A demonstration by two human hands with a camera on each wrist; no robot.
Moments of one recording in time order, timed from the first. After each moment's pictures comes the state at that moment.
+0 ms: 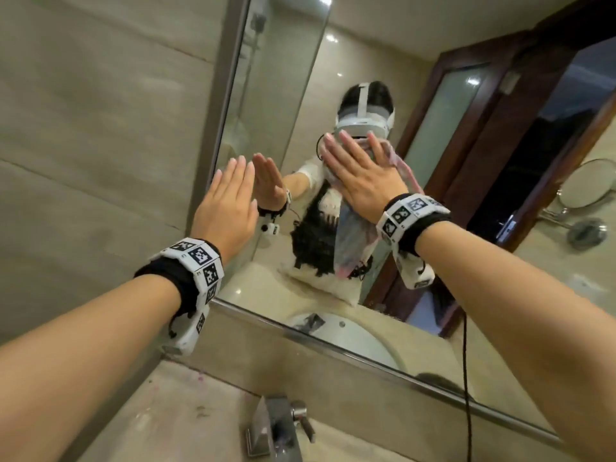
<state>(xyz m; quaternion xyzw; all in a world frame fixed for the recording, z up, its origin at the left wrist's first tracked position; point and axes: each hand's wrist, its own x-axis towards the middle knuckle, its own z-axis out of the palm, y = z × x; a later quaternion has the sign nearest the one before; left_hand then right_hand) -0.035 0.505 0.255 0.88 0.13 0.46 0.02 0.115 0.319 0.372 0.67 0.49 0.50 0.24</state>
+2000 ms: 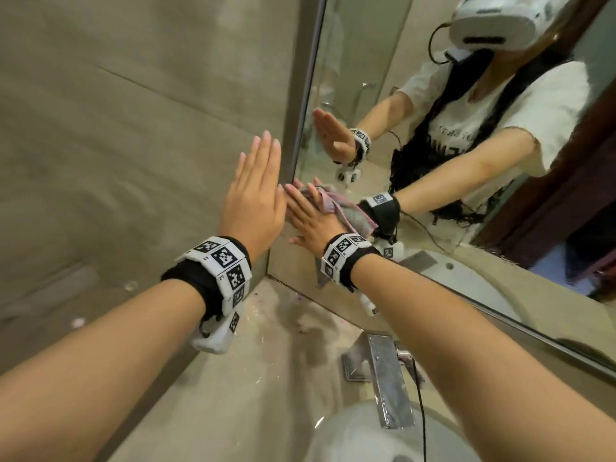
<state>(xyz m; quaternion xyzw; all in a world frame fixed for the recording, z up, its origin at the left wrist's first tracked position) -0.091 0.544 0.131 0.88 0.21 0.43 0.03 0.067 0.486 0.083 0.67 0.62 0.32 0.25</state>
